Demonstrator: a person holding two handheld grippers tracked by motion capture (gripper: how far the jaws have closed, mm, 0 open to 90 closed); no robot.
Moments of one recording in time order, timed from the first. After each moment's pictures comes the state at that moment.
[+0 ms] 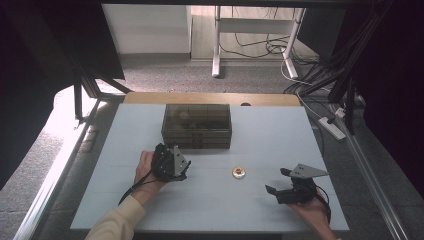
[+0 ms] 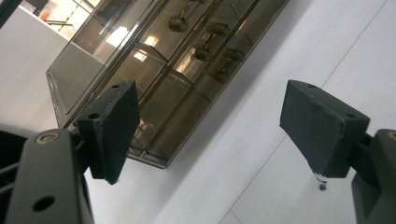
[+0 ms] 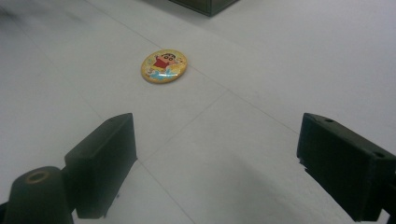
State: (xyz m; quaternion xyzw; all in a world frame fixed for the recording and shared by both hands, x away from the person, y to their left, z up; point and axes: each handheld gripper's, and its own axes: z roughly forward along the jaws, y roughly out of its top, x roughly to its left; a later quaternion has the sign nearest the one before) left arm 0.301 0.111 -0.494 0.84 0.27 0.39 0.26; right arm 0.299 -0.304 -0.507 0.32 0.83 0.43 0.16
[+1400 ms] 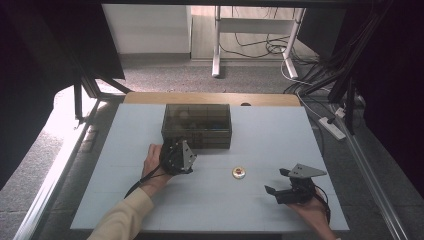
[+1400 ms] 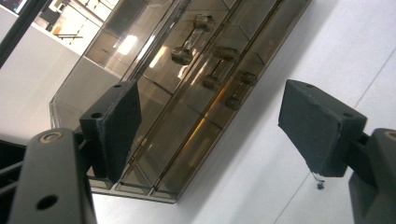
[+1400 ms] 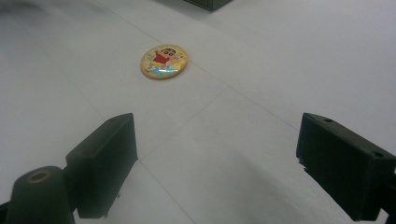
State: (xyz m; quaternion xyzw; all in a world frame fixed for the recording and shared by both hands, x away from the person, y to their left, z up) left arm 0.324 0.093 -0.495 0.84 0.24 0.41 0.25; right arm 0.300 -0.302 -0.509 0.32 0.83 0.42 0.16
